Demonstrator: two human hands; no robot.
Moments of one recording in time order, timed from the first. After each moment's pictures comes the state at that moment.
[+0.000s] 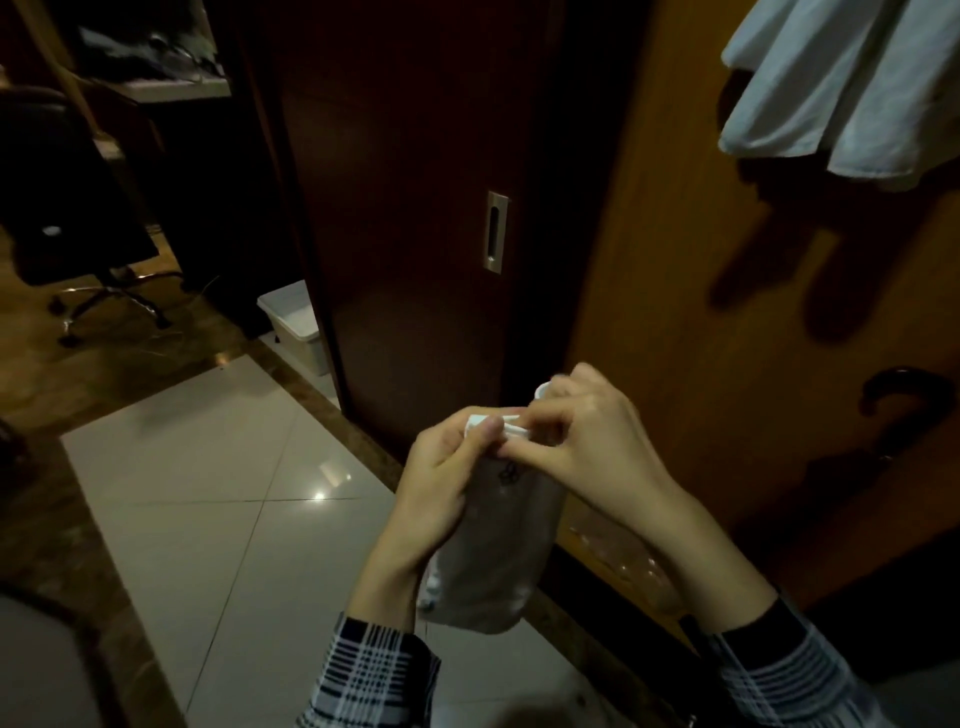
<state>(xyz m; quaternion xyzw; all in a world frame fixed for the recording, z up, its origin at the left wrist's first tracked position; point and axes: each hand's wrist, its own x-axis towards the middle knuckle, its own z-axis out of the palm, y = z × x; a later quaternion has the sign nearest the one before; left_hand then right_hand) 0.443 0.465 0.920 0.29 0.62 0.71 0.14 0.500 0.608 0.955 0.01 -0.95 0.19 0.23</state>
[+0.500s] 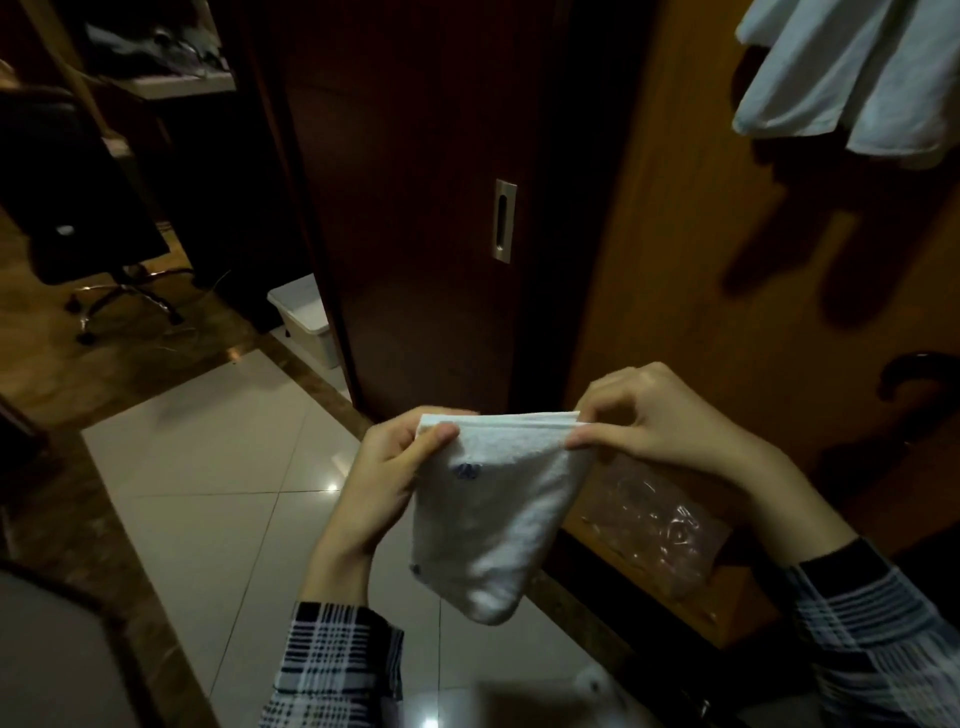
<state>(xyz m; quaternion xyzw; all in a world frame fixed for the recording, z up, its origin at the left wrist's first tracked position) 0.419 0.424 0.910 0.27 0.67 0.68 0.14 0.497 0.663 0.961 0.13 -0.95 0.26 0.08</state>
